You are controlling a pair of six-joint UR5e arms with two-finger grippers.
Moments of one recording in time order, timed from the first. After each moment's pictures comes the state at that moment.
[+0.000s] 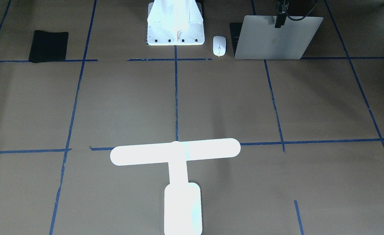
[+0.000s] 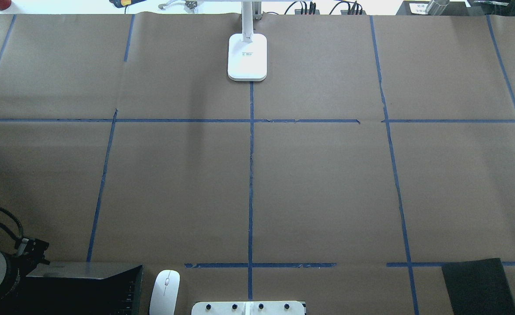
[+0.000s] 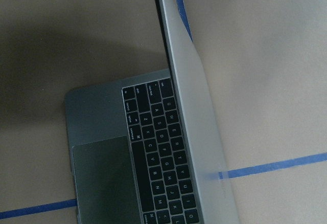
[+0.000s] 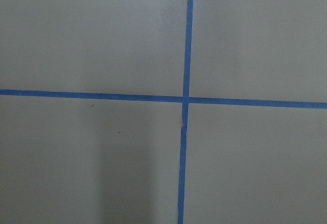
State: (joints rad) left arm -0.27 -1.40 -2.56 -1.31 -1.82 -2.70; right arm 1.64 -1.57 1.72 -1.69 2.39 -0.06
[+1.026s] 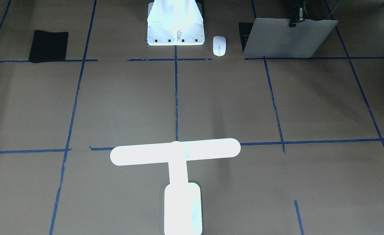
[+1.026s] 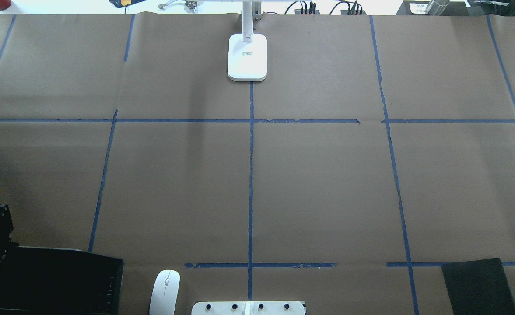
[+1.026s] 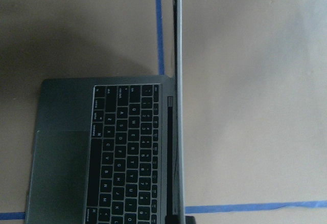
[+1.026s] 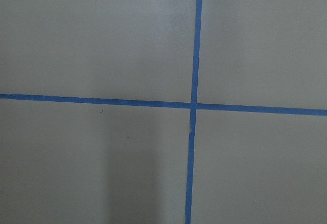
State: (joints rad) left arm -0.48 -1.40 -2.58 -1.25 -1.82 -2.72; right arm 1.64 -1.55 1.73 -1.69 2.40 -0.06
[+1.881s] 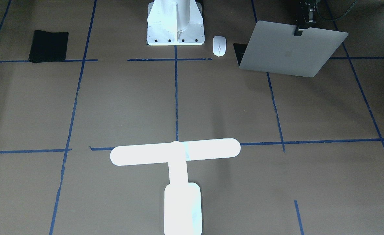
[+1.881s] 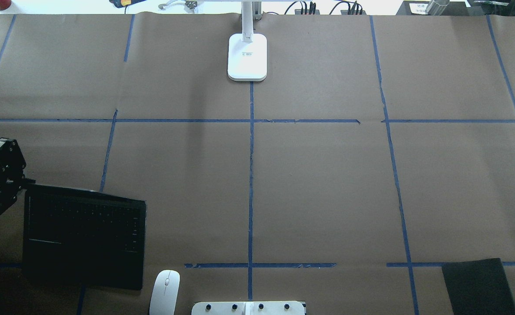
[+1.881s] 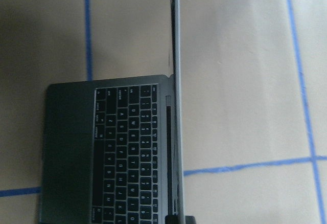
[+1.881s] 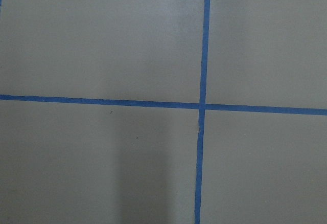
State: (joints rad) left arm -0.69 -1.69 -2.51 -1.16 -1.82 -2.52; right arm 1.65 -1.56 1.72 -1.69 2.44 -0.06
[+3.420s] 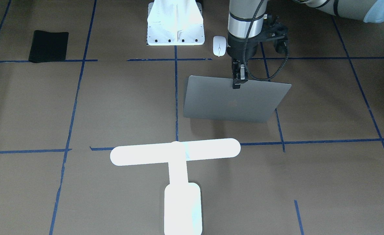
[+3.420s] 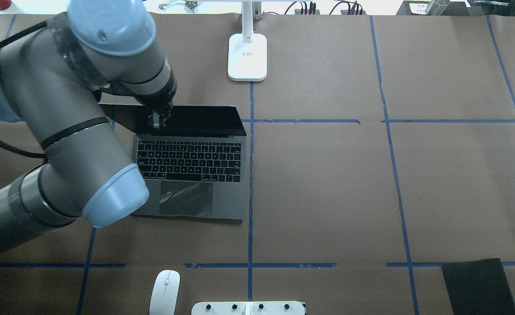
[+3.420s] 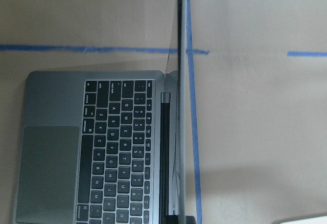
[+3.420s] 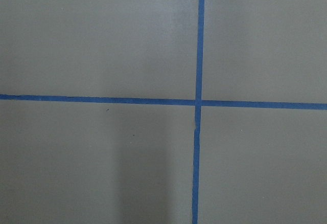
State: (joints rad) left arm -0.70 -2.38 -1.88 -1.16 -1.82 -2.60; right arm 1.65 -1.57 1.72 -1.69 2.44 -0.06
